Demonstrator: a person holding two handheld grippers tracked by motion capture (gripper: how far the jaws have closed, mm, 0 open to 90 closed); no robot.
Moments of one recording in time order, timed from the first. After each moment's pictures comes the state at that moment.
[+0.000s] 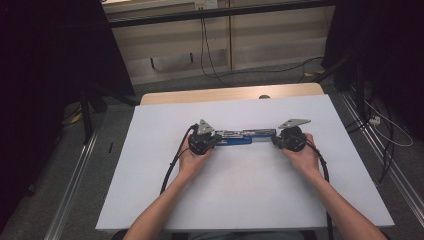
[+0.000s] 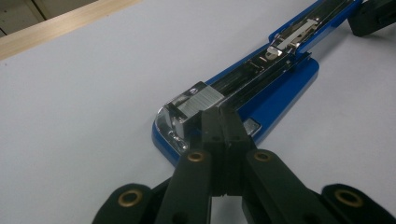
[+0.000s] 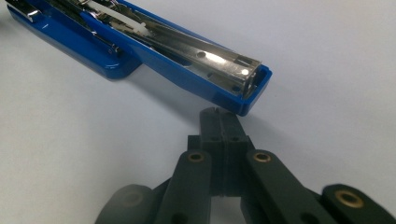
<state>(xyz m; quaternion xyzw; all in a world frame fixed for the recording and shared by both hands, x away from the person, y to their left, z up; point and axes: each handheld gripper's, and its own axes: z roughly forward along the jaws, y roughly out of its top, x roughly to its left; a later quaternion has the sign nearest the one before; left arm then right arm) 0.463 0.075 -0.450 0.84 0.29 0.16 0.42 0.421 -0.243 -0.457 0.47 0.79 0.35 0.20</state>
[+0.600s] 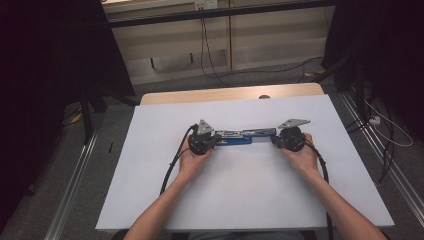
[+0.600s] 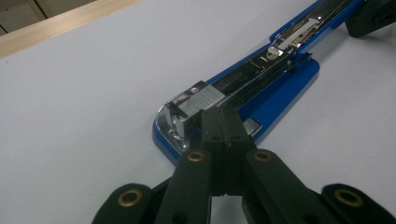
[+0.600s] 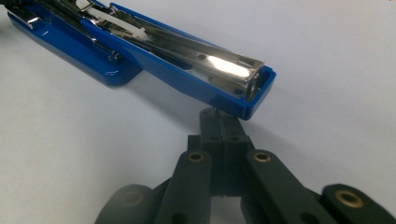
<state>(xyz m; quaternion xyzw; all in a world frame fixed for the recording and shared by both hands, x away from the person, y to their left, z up) 0.462 0.074 -0.450 0.84 0.29 0.16 0.42 0.423 -0.242 -0.459 0.47 0.78 0.36 0.20</state>
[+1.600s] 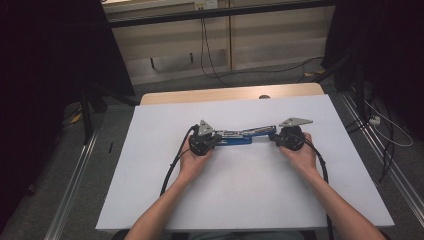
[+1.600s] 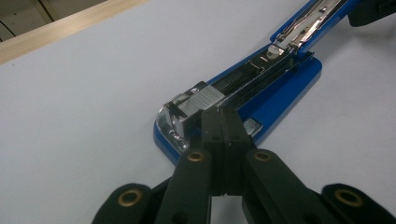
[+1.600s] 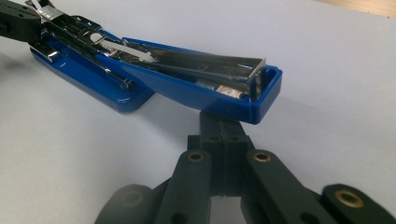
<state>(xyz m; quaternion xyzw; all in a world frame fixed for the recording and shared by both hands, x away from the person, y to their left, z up) 0.460 0.073 -0.451 0.84 0.29 0.17 0.42 0.424 -0.241 -0.457 0.47 0.76 0.40 0.20</state>
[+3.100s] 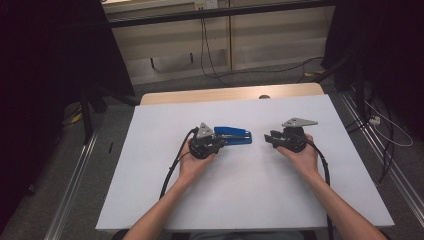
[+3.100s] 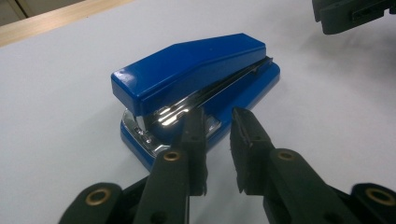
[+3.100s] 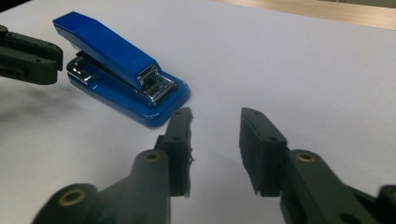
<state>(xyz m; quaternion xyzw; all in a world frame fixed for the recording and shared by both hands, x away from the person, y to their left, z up) 0.445 0.074 -0.445 0.83 0.29 0.14 0.44 0.415 -0.241 -0.450 0.47 0.74 0.45 0.19</state>
